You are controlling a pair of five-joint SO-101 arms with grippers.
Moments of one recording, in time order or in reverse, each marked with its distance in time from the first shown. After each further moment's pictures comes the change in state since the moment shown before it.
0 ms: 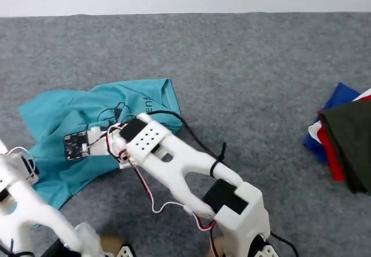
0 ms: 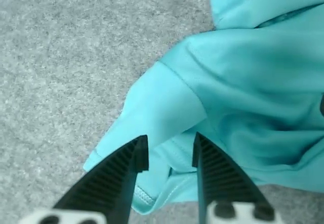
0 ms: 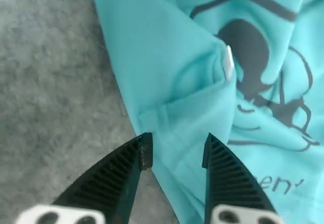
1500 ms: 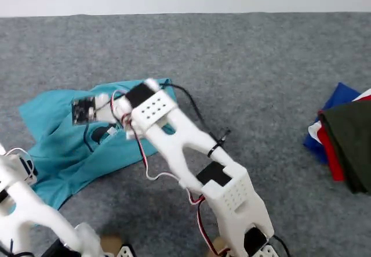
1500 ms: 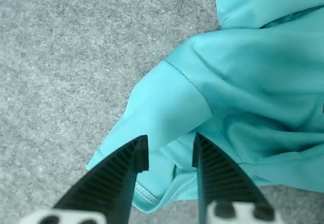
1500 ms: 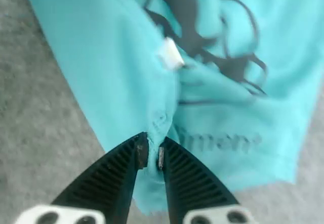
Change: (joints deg) left arm -0.1 0.0 0.0 0.0 0.0; right arm 9.6 13.5 -33.1 22.5 4.0
